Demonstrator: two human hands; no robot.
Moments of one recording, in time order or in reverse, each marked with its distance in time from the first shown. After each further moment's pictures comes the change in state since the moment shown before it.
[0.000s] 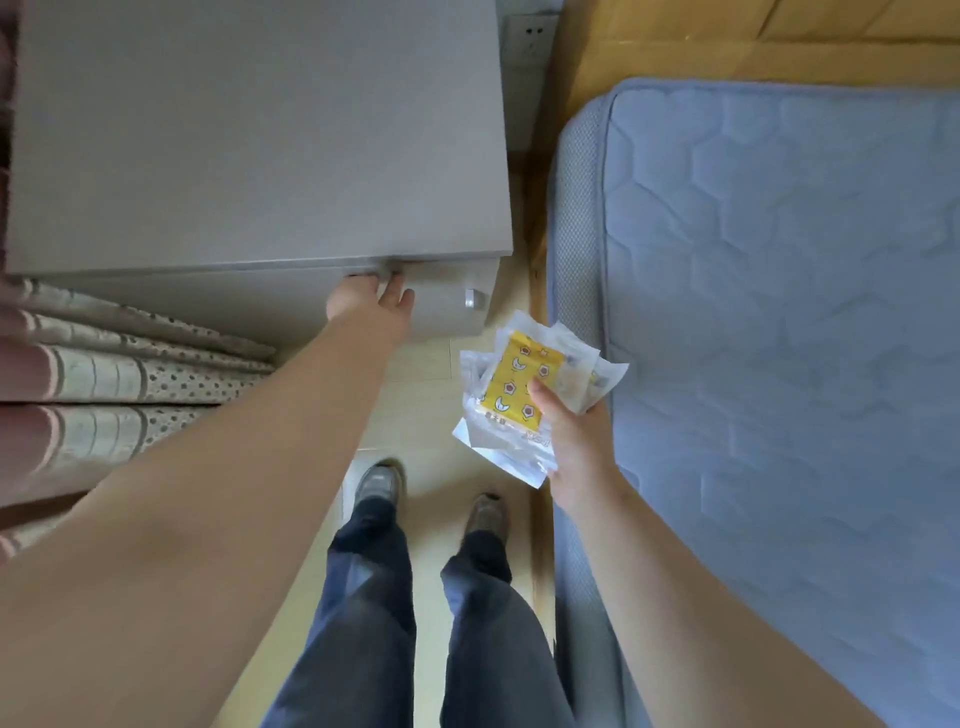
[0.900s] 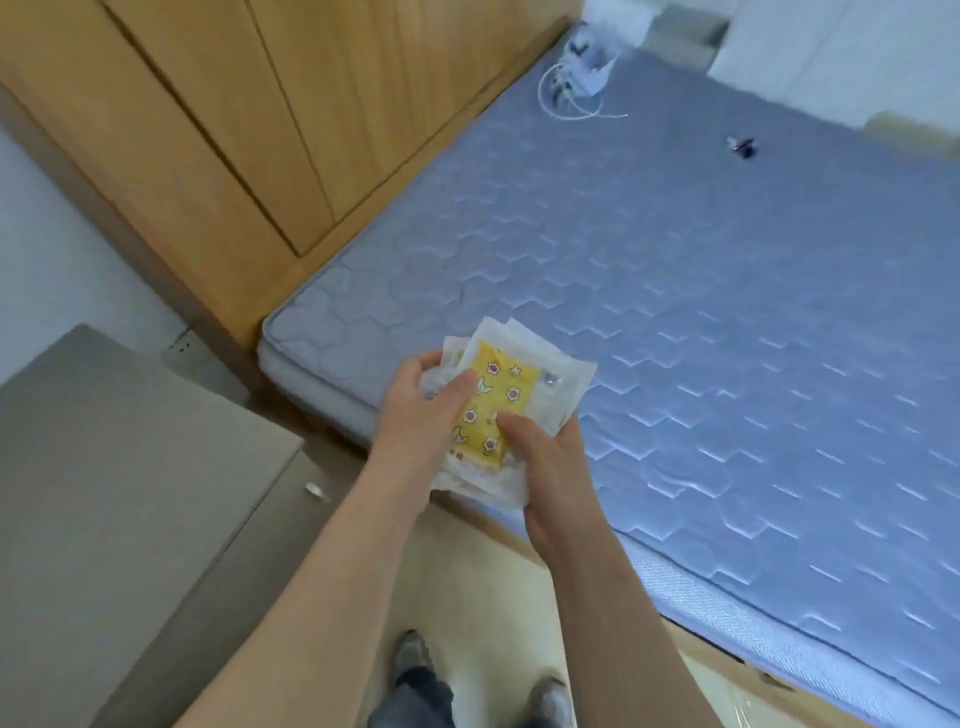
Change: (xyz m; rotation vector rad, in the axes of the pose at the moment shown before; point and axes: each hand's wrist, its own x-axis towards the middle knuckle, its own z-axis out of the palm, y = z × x) left_hand -0.280 0.005 0.002 1.219 -1.203 0.269; right_hand -0.257 -0.050 0.030 0.633 0.433 -0.626
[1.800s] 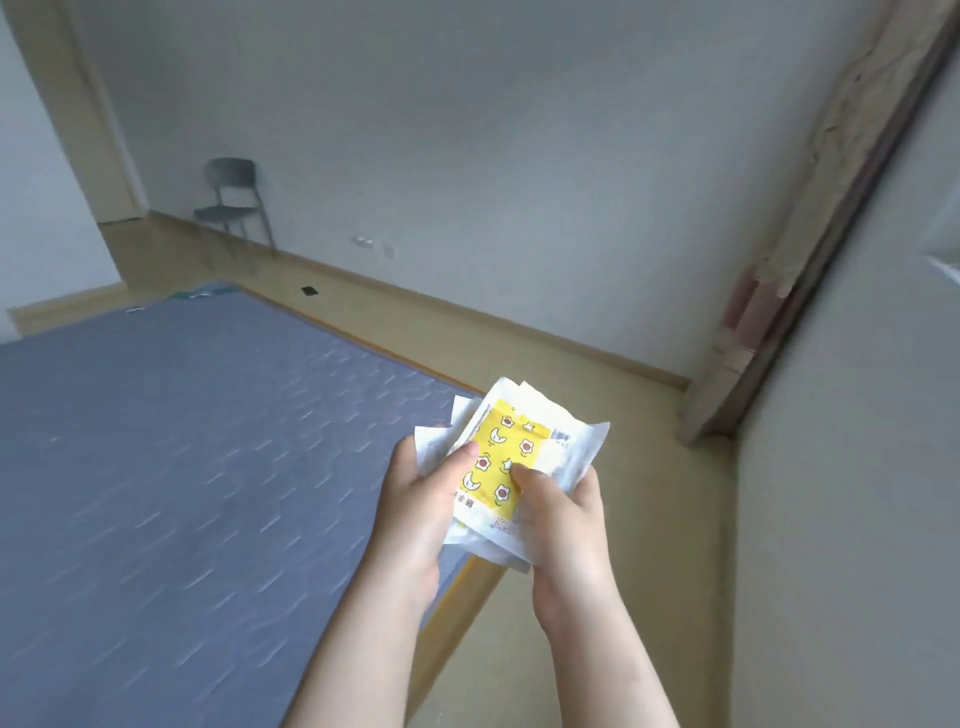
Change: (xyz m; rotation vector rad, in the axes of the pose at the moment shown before) left_hand -0.528 -0.101 0.535 0.254 -1.424 -0.009; right_hand -0.479 -0.187 -0.499 0.463 1.383 -0.773
